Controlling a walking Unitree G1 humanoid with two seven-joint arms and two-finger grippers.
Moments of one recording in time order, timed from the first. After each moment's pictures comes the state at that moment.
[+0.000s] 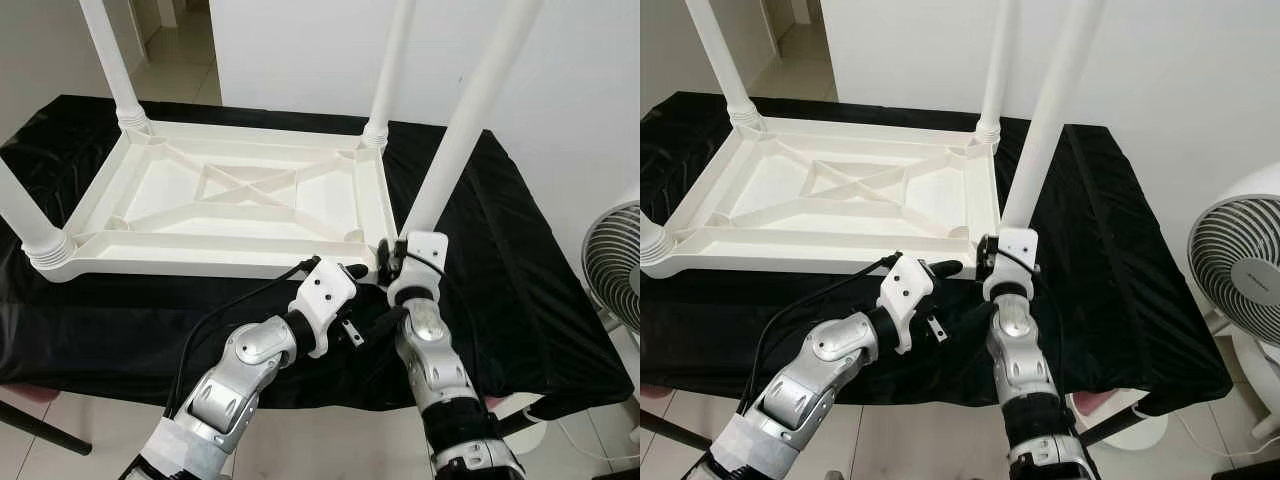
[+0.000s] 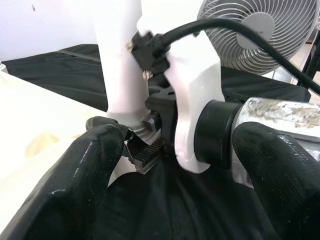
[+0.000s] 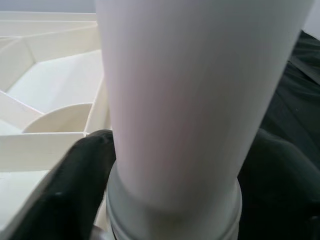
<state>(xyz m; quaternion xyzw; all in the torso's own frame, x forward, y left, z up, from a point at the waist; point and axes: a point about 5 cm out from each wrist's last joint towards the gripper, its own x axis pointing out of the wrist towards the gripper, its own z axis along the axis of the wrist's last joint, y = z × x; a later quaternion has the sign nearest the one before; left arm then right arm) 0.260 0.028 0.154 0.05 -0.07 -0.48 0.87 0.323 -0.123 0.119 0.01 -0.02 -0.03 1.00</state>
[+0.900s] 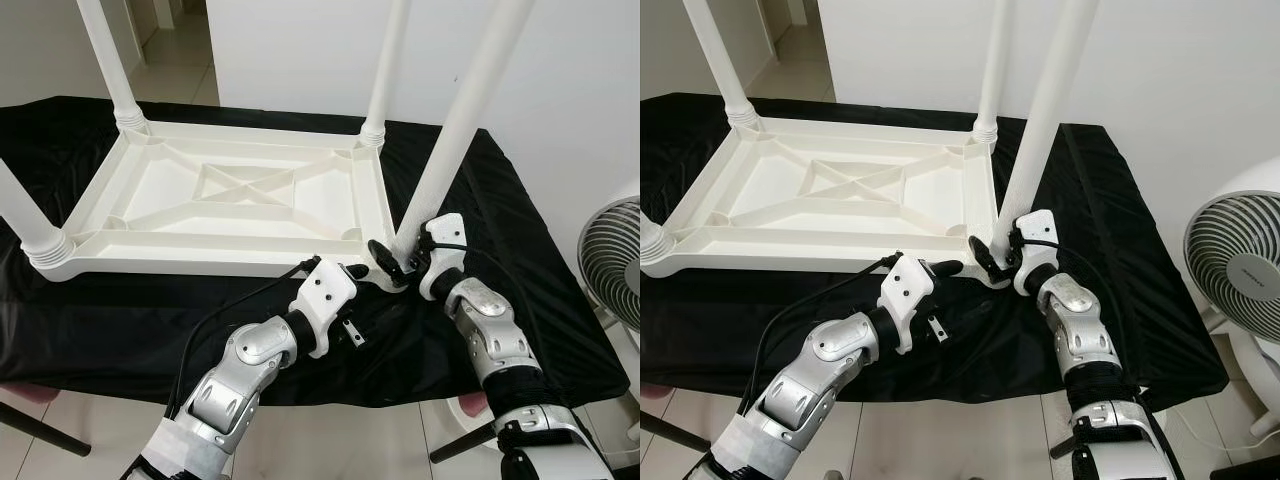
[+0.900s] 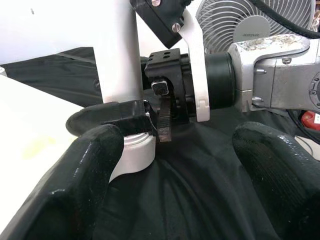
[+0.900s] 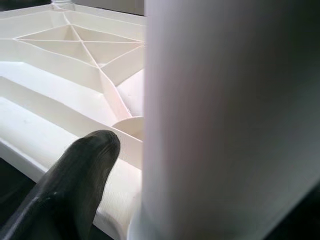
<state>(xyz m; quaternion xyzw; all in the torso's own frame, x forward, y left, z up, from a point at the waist) 0.260 0.028 0.154 0.05 -0.07 -0.48 0.87 0.346 -0.161 0.141 -0.05 -0.02 0.26 0.96</state>
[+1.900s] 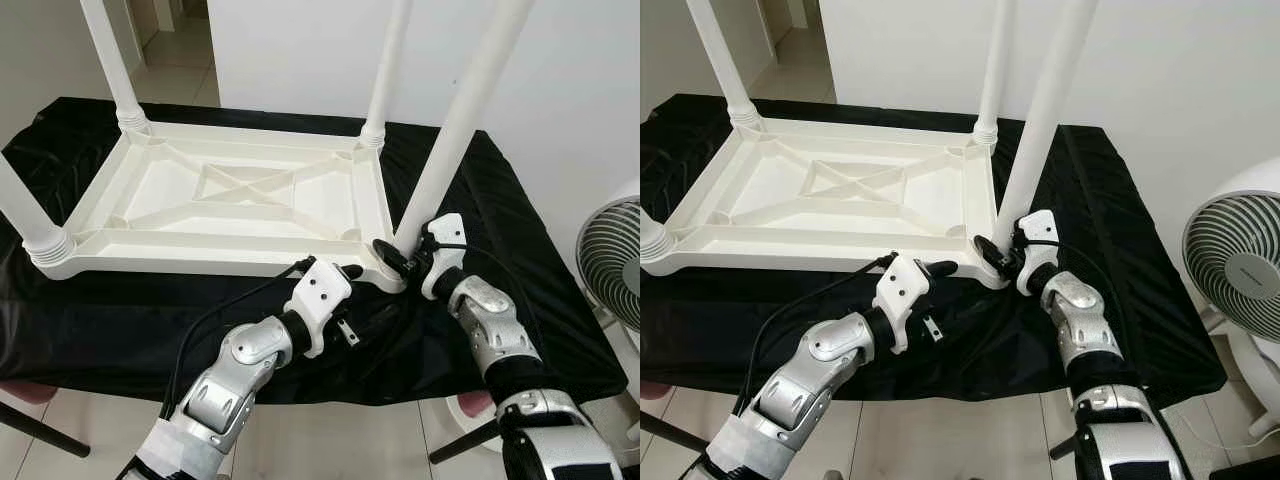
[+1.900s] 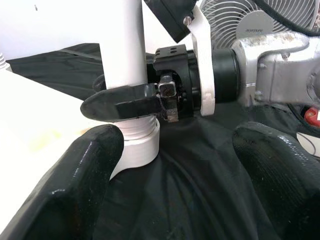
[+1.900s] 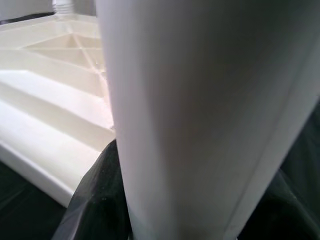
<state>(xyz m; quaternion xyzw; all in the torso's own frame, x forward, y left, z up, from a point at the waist) 0.261 0.032 0.152 0.06 -0.06 -0.48 0.87 0.347 -0.163 0.134 -0.03 -0.03 0.26 0.97</state>
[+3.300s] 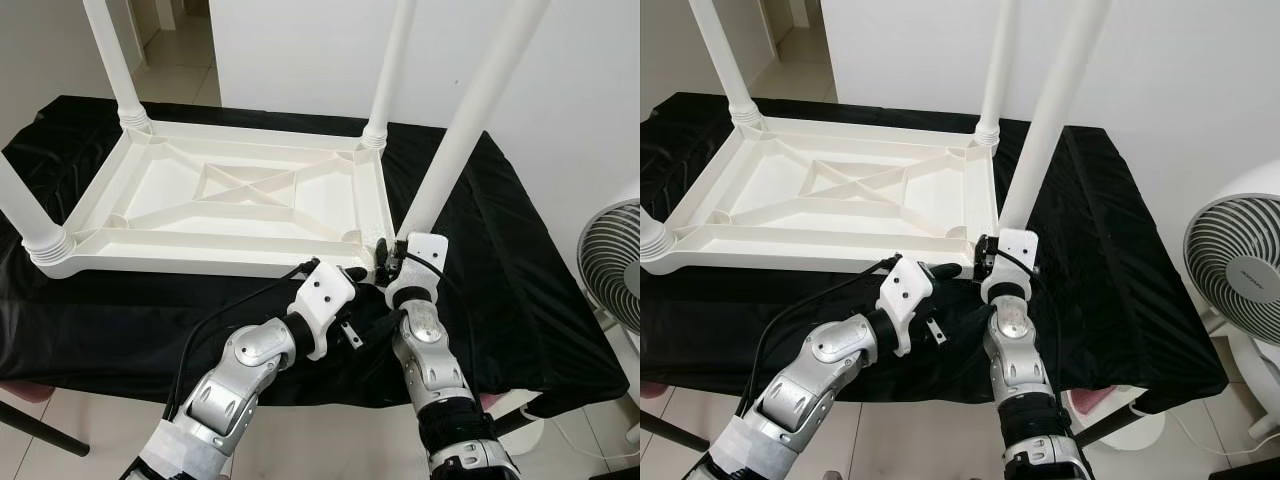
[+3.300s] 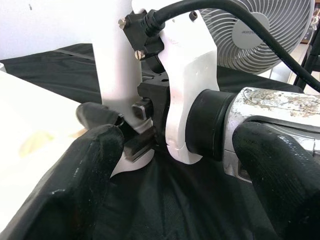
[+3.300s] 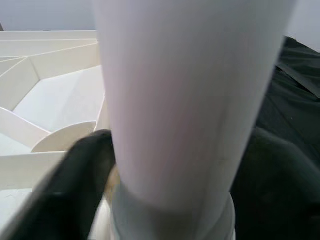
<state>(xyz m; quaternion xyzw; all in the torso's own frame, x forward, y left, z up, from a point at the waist) 0.259 0.029 0.152 0.05 -0.06 -0.48 0.87 0.325 -0.120 0.124 0.03 -0.04 -0.06 1.00</state>
